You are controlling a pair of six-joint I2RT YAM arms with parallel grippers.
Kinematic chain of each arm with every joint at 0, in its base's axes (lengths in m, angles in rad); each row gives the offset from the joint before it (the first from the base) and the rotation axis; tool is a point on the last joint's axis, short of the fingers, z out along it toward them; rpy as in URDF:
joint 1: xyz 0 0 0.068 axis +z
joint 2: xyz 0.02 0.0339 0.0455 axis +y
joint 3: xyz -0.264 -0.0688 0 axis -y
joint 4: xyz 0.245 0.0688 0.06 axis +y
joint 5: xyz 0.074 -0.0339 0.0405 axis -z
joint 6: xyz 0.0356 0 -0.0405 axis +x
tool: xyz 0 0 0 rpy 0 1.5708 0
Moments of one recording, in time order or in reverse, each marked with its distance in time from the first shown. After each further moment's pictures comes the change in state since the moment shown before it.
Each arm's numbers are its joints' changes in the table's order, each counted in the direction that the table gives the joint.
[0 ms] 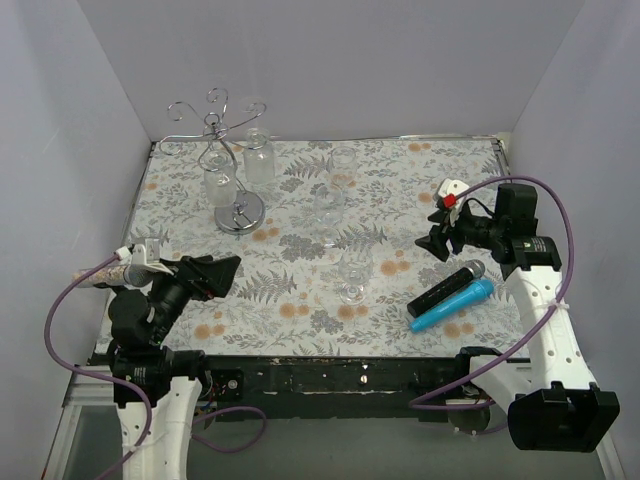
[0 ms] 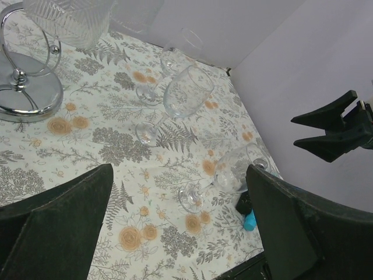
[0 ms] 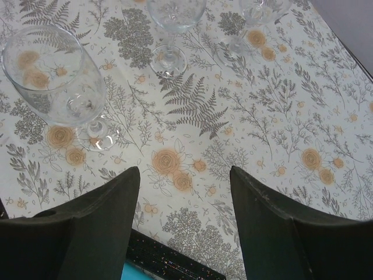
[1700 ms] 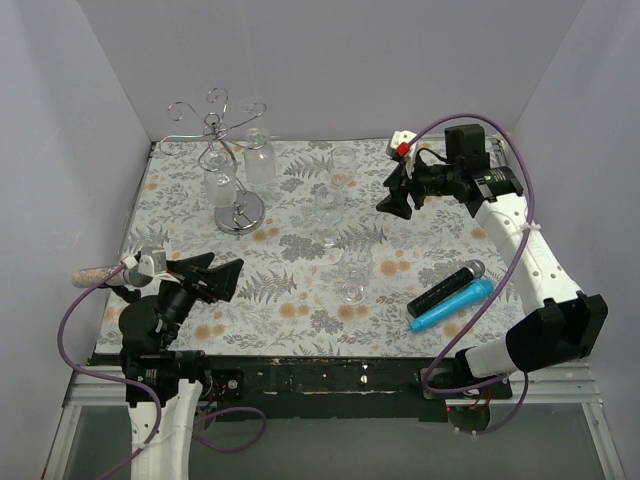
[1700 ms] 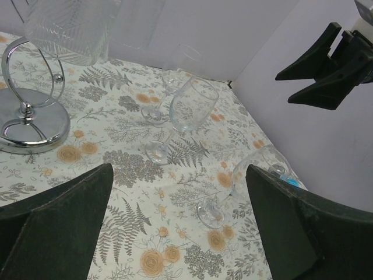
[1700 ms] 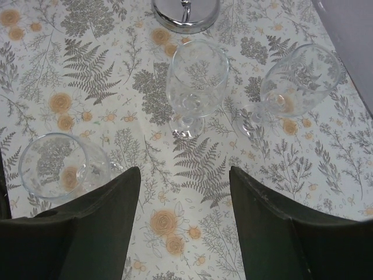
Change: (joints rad) left arm -0.019 -0.122 -0.199 -0.223 -0.010 0.060; right arm 0.267 0.419 0.457 0.055 0.016 0.072
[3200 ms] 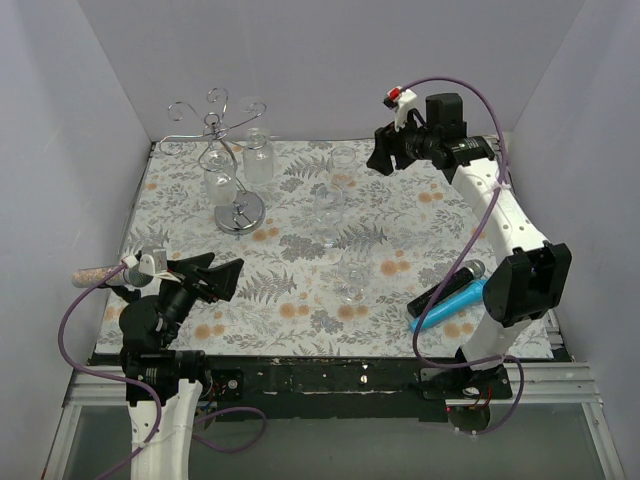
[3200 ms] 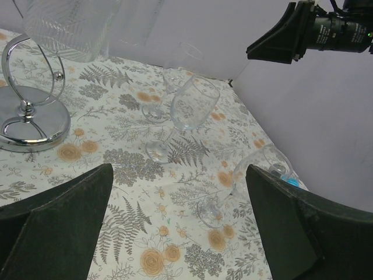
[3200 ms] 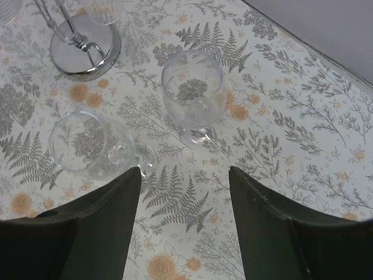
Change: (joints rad) left arm 0.000 0.005 -0.004 0.000 0.000 0.000; right arm 0.016 0.280 0.261 -0.155 0.314 0.436
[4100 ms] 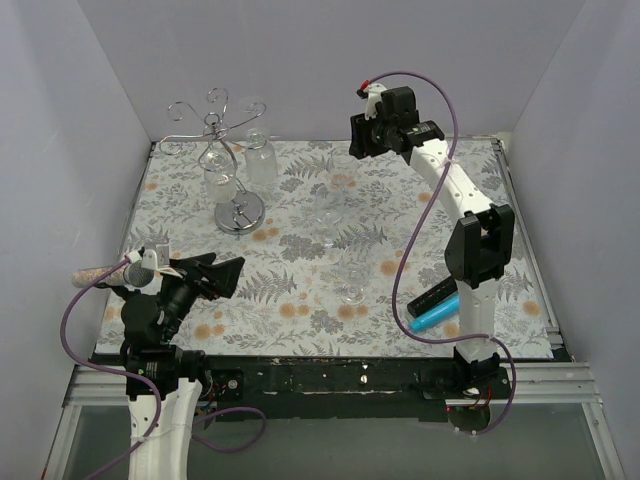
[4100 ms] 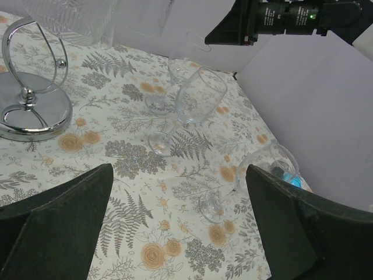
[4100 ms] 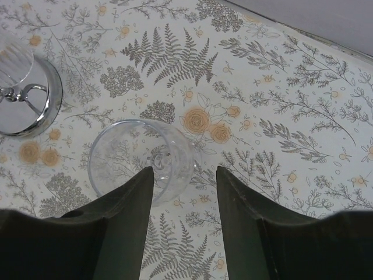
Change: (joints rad) left arm 0.000 0.046 0.000 0.007 0.000 0.000; right arm 0.091 0.399 0.377 0.017 0.286 0.220
